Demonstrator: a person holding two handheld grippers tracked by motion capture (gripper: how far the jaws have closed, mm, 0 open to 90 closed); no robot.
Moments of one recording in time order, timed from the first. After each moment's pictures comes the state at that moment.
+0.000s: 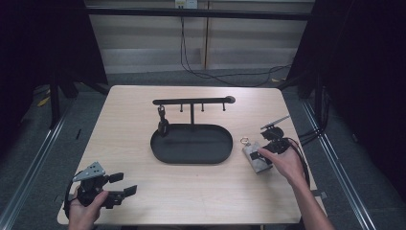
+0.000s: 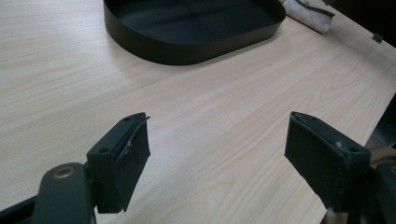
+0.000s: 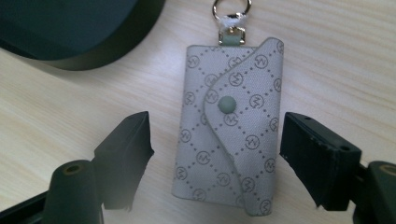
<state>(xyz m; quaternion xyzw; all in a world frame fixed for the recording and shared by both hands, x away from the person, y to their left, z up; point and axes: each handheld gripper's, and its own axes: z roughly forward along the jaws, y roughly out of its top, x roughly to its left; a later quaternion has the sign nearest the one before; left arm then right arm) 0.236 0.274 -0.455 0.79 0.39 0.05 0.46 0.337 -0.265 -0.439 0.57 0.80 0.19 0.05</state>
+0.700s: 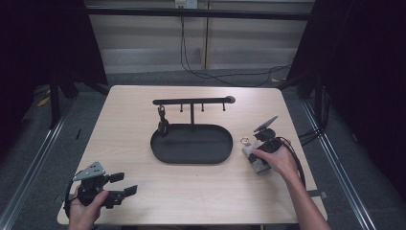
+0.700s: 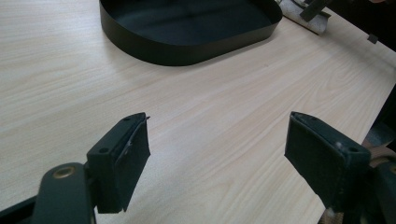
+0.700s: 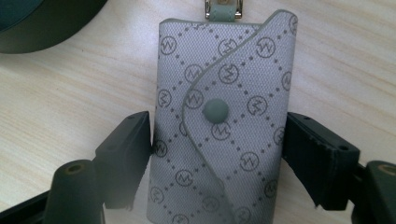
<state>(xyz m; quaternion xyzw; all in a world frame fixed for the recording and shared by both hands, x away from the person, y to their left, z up) 0.238 0.274 -0.455 0.79 0.39 0.05 0.47 0.359 -0.256 -0.467 0.57 0.81 0.11 0.02</state>
